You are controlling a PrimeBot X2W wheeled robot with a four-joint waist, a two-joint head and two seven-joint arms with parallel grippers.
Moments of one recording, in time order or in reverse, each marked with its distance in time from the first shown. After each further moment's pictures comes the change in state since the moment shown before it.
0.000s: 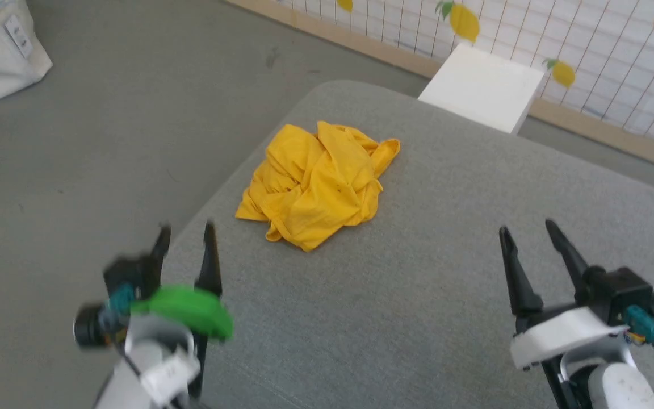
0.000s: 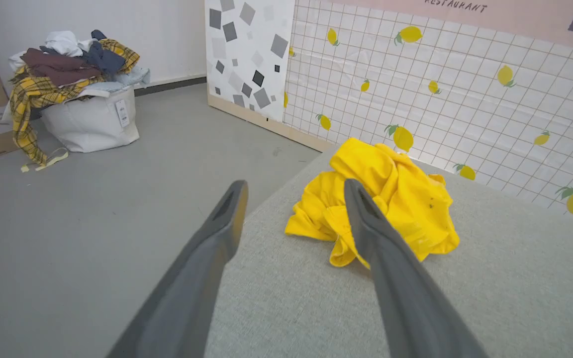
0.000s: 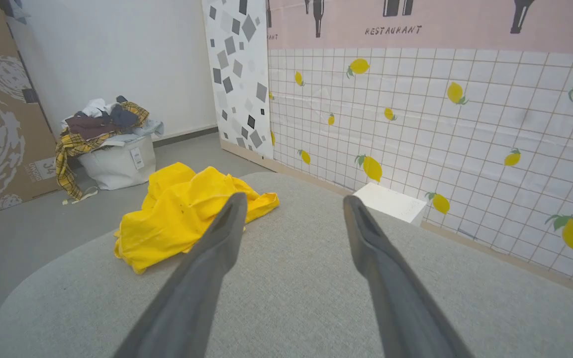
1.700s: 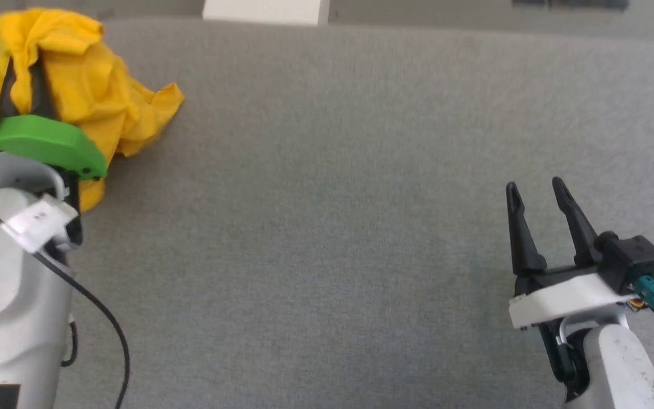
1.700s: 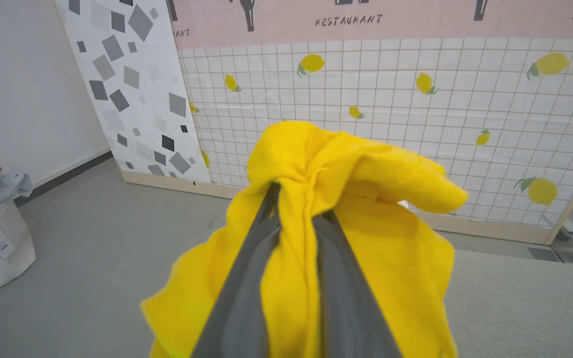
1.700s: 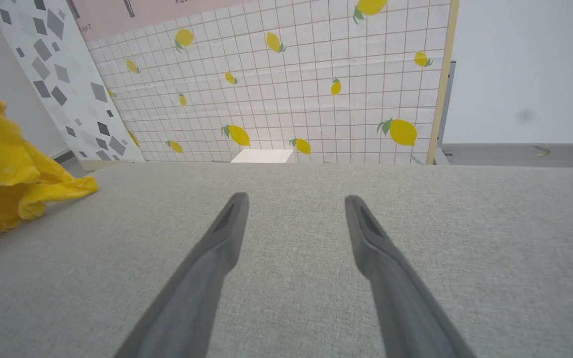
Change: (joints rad) left arm -0.461 0.239 0.066 0.133 -0.051 0.056 0.056; right arm -0.147 0.000 -0.003 0.121 0.074 0.000 -0.123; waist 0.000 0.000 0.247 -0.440
